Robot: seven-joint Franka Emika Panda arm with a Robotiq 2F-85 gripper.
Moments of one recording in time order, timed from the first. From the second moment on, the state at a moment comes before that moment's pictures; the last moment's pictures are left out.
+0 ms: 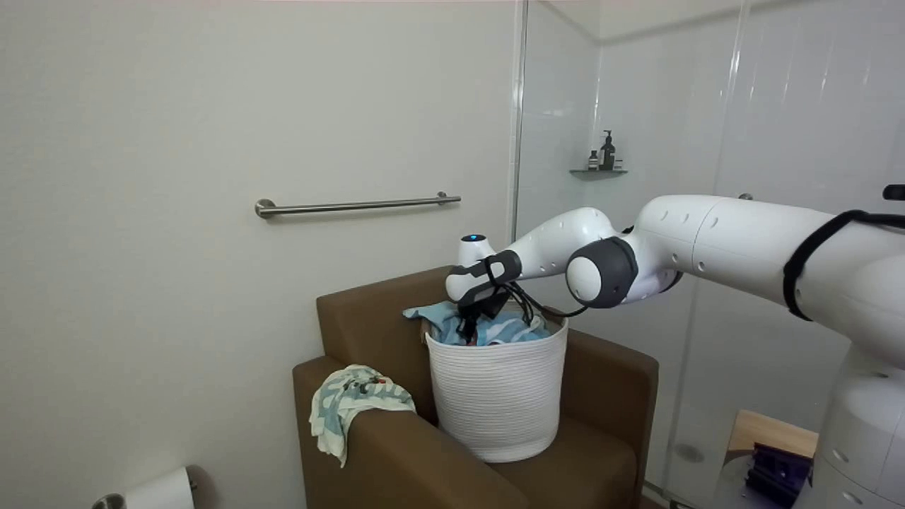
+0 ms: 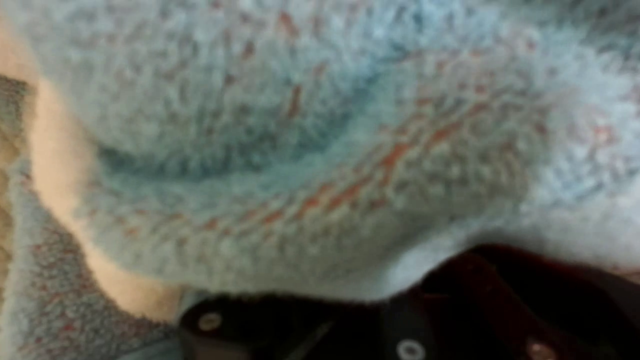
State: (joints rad) arm -0.32 1.48 -0.02 -0.58 -0.11 2.26 -0.50
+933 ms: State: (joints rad) arm -0.29 1.36 -0.03 -0.86 -0.13 2.48 -0.50
